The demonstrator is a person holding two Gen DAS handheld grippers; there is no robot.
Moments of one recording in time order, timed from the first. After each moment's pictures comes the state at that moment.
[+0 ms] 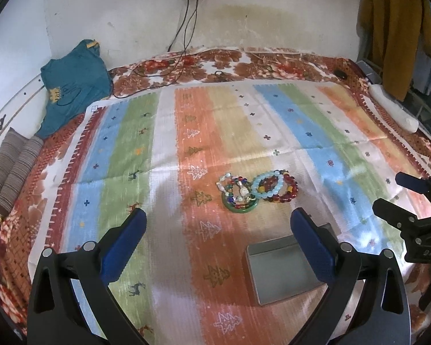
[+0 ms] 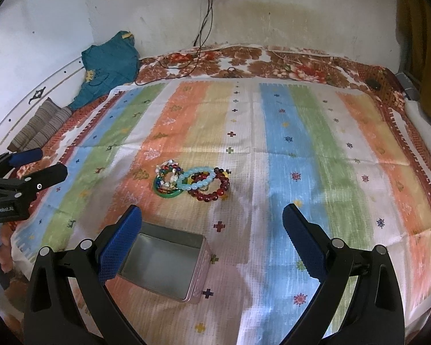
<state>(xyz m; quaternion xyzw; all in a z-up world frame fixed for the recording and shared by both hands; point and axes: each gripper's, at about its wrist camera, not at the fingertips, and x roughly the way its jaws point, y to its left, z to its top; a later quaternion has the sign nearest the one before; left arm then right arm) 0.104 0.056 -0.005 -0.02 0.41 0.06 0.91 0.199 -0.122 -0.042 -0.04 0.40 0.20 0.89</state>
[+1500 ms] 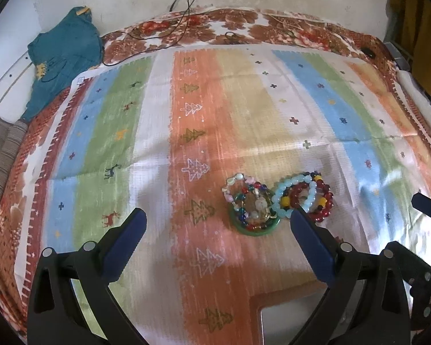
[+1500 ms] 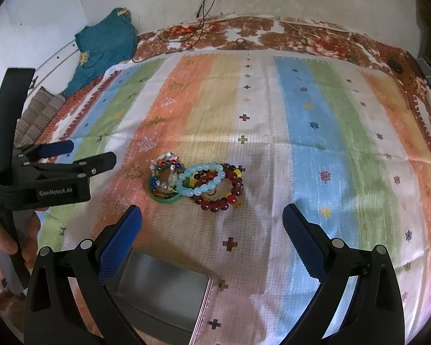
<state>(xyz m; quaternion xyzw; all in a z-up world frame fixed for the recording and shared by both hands) 0.214 0.073 -0.069 -0.04 0.49 0.07 0.87 0.267 -0.085 -0.083 -0.04 0.47 0.21 0.86</state>
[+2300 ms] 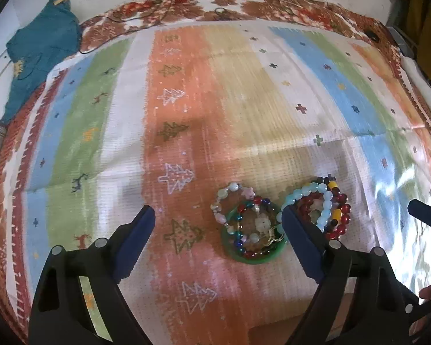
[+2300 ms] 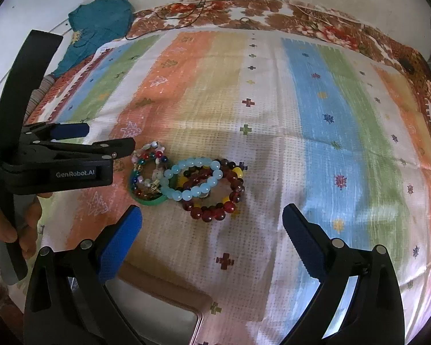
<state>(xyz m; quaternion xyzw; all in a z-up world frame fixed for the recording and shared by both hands) 0.270 0.076 -0.114 -0.03 0.54 0.04 0.84 0.301 -0.065 -0.118 -0.08 0.50 0.21 0.84</state>
